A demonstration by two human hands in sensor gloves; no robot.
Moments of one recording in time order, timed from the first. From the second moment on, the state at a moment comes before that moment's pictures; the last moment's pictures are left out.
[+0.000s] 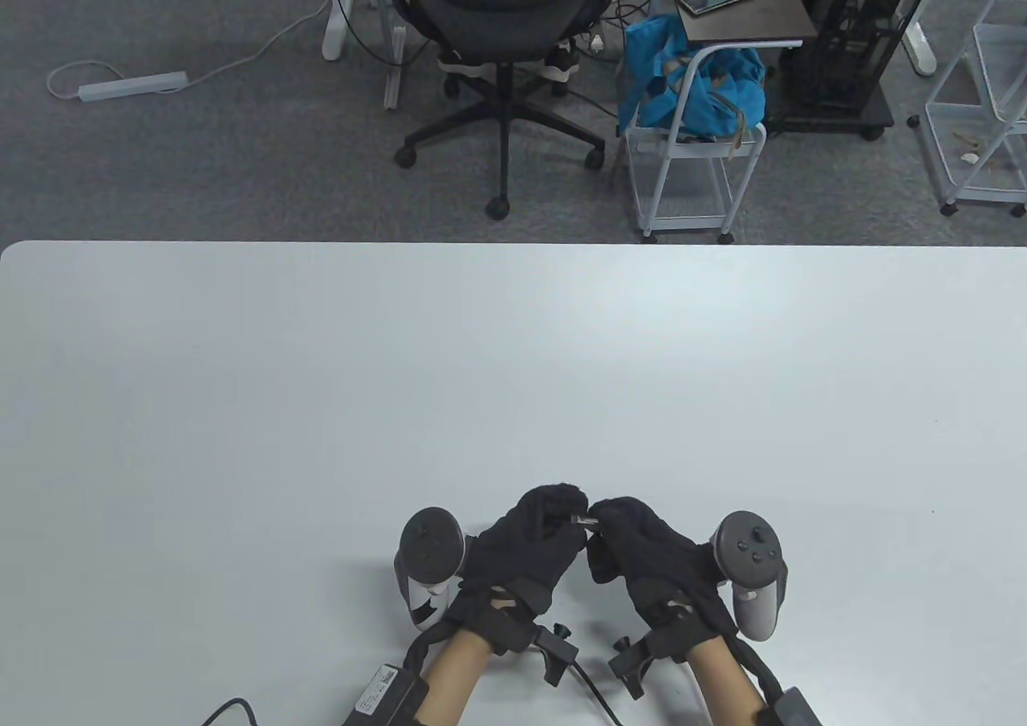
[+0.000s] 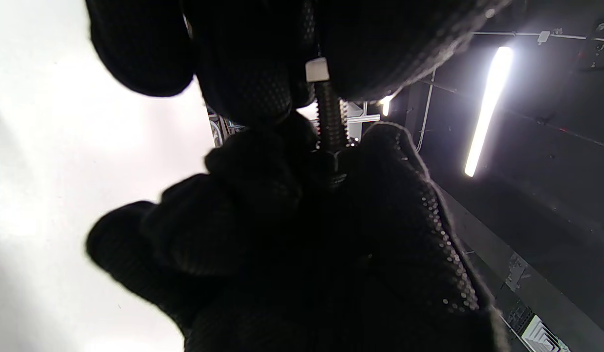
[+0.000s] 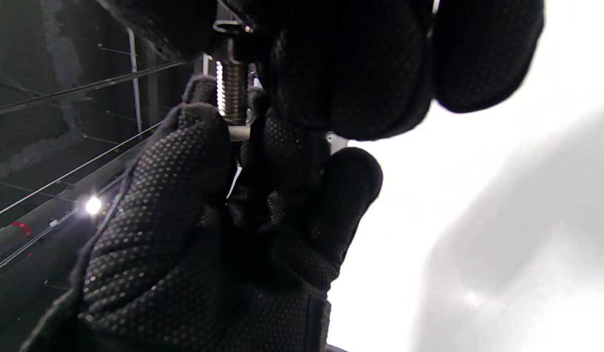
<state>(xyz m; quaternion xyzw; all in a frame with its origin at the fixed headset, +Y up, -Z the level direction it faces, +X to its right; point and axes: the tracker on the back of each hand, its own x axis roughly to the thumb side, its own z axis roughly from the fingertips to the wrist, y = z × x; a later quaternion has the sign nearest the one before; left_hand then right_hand) -0.073 -0.746 -0.207 -0.05 -0.13 0.68 0.72 0.154 -0.743 -0.198 0.08 0.05 0.76 0.64</state>
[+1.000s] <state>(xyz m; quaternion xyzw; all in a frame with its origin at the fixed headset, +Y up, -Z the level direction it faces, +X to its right) -0.074 -0.747 -0.207 -0.05 -0.11 0.68 0.72 0.161 -0.748 -0.198 0.03 0.05 0.77 0.64</state>
